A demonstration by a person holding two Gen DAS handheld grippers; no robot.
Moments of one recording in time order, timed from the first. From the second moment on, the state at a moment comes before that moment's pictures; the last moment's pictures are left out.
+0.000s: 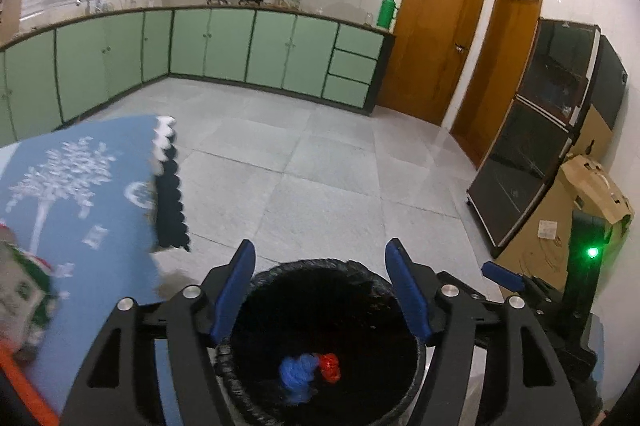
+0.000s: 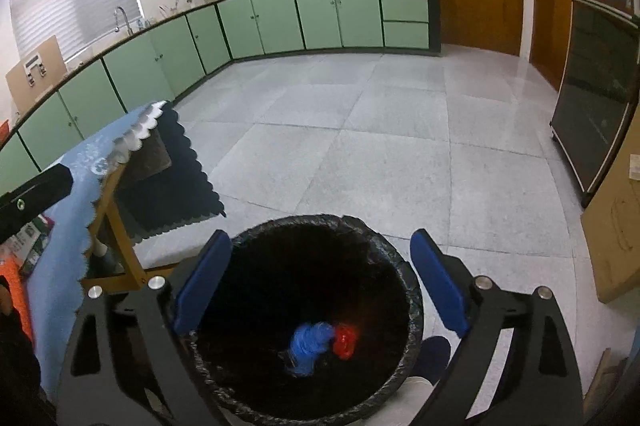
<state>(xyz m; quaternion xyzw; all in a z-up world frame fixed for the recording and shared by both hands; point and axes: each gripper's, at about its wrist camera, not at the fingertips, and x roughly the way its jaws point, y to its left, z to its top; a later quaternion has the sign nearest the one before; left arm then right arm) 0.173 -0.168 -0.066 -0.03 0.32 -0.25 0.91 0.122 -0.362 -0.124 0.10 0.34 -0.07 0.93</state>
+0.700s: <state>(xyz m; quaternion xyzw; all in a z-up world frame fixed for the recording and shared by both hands) 0.057 0.048 -0.047 -0.03 0.29 -0.02 0.96 0.077 -0.151 -0.082 0.06 0.30 0.16 0.94</state>
